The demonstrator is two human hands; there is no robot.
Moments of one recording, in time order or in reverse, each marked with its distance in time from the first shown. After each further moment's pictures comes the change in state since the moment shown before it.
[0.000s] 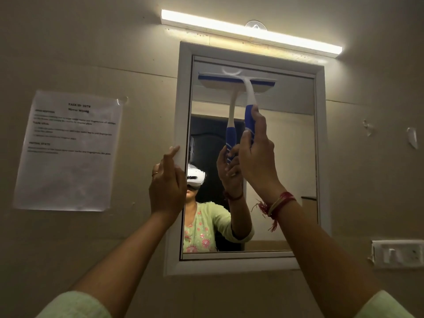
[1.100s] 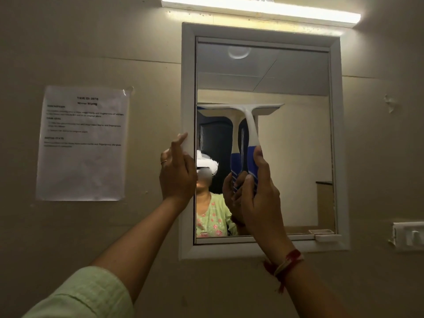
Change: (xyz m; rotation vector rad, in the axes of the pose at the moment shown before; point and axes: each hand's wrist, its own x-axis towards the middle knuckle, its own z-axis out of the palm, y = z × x) left_hand 0.000 0.000 0.001 0.074 0.045 0.019; right_hand -0.112 0.015 0.002 0.035 -0.084 0.039
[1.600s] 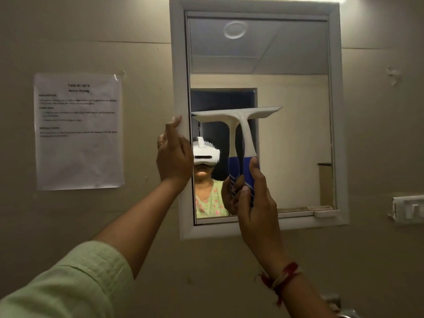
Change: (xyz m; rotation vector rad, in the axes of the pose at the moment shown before) left_hand 0.000 -0.003 0.003 0.003 0.009 0.025; right_hand -0.058 0.006 0.001 0.097 -0.043 0.067
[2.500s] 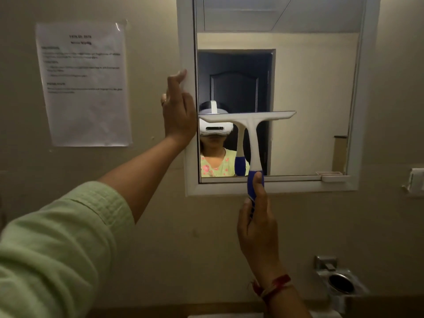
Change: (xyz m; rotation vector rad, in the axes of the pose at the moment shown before) left_hand 0.000 0.004 -0.004 -0.137 -0.015 -0.029; right_hand -0.092 0.019 0.009 -0.131 -0.004 0.076
